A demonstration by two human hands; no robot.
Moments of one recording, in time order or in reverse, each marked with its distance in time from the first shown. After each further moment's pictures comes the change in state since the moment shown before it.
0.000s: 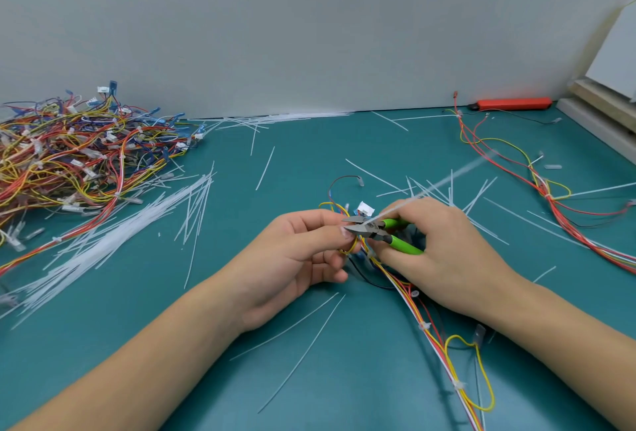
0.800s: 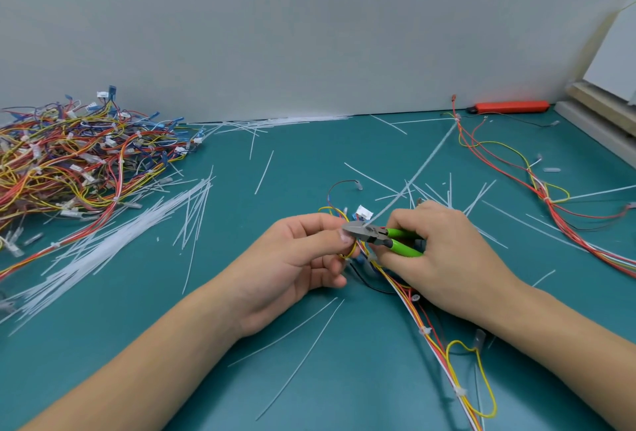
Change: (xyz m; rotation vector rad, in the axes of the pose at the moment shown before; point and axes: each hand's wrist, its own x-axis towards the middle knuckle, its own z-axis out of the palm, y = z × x) left_hand 0.001 0.000 -0.001 0.016 -0.026 0.002; right_hand -0.001 0.000 -0.002 -0.083 0.025 0.033
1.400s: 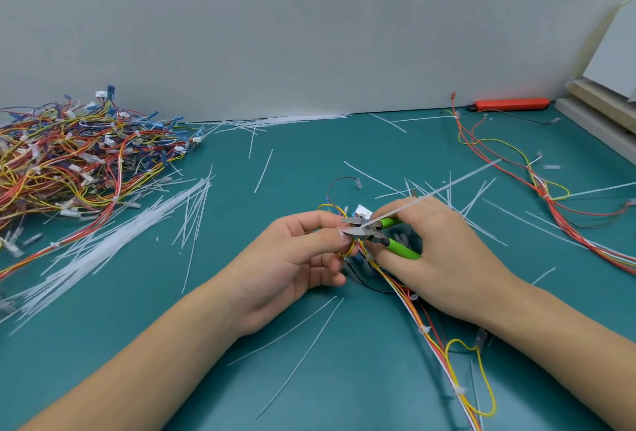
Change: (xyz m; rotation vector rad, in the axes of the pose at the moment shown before) left_hand 0.000 -0.001 -0.001 -0.019 0.032 -0.011; right_hand 0.001 0.001 0.003 0.015 -0.026 -0.033
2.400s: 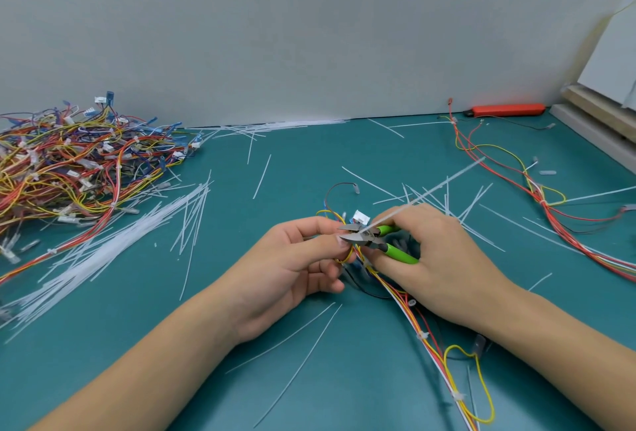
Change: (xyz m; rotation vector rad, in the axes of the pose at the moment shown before) left_hand 0.000 -0.001 0.000 -0.009 0.008 0.002; right_hand 0.000 0.001 0.001 0.059 0.006 -0.001
